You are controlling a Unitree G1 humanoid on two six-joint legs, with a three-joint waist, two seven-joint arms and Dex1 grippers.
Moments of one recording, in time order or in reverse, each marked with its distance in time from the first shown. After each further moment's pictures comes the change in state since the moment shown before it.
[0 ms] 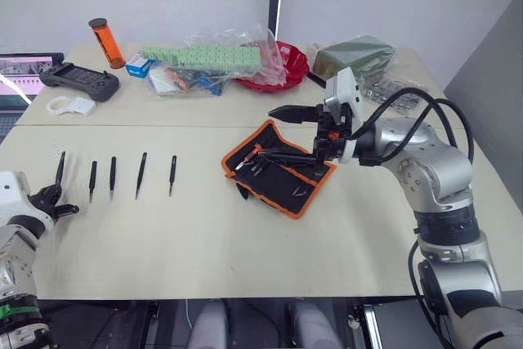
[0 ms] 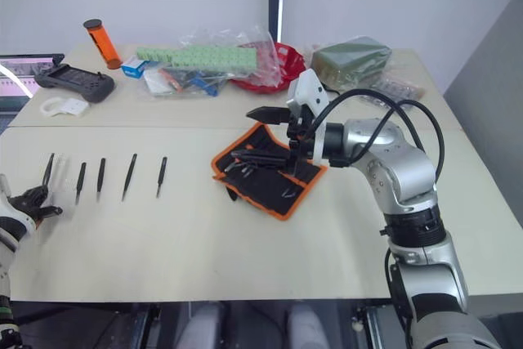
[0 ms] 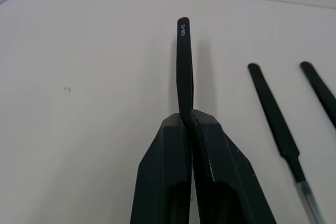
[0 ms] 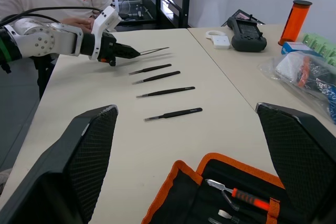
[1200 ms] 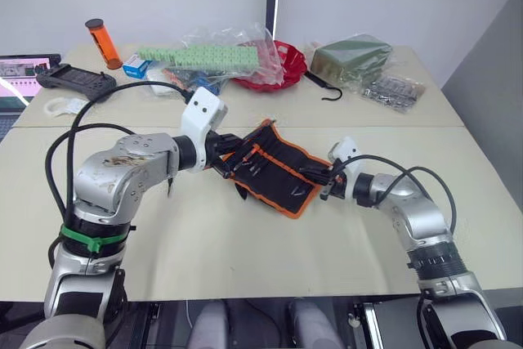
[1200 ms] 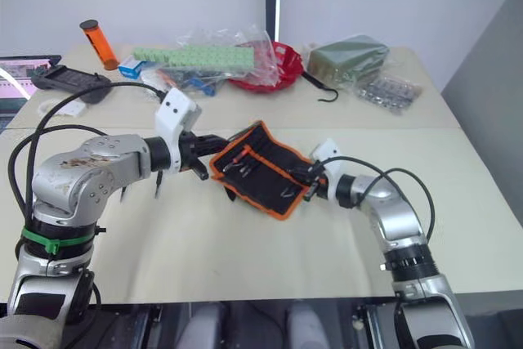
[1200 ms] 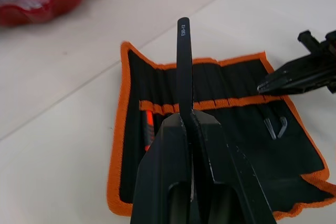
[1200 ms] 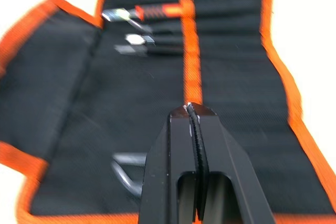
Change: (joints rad) left arm -0.528 -0.123 -0.711 -0.633 -0.128 0.744 -0.097; right arm 0.285 0.023 0.022 0.315 -0.289 -0.274 -0.165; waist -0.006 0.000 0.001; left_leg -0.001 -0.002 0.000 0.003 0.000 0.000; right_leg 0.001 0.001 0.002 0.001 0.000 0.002
